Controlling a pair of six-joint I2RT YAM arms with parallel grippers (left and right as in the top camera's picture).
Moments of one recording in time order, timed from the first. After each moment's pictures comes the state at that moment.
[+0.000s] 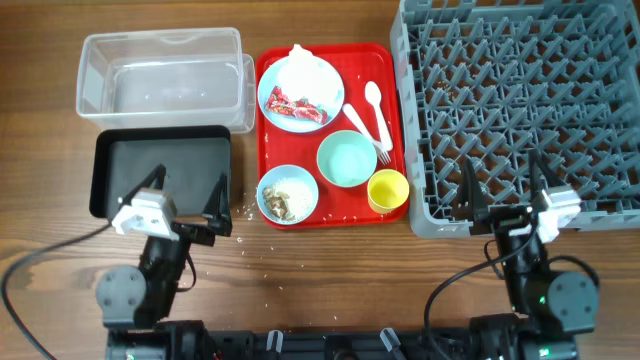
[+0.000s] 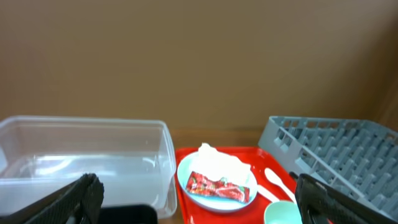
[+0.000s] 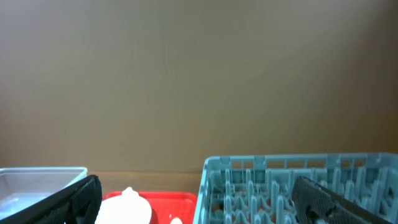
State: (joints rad) left arm 0.01 0.22 0.28 -0.04 0.22 -0.18; right arm 0.11 0.27 0.35 0.10 -0.05 0.09
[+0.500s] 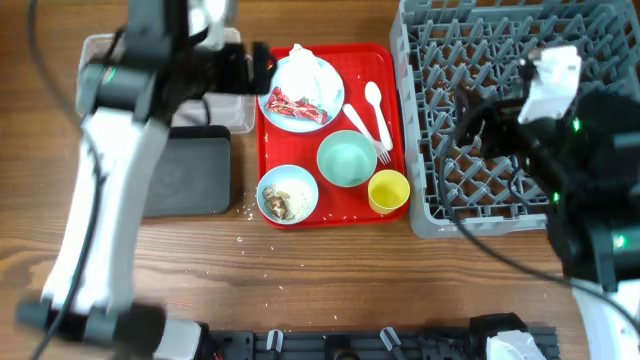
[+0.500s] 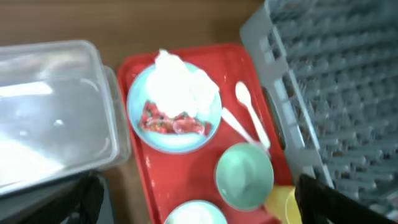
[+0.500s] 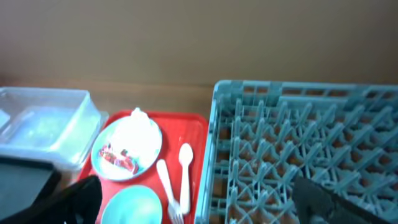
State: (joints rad) left arm -0.22 1.67 1.89 -1.10 0.23 -0.13; right arm 0.11 1.05 1.29 -0.69 -0.13 0.04
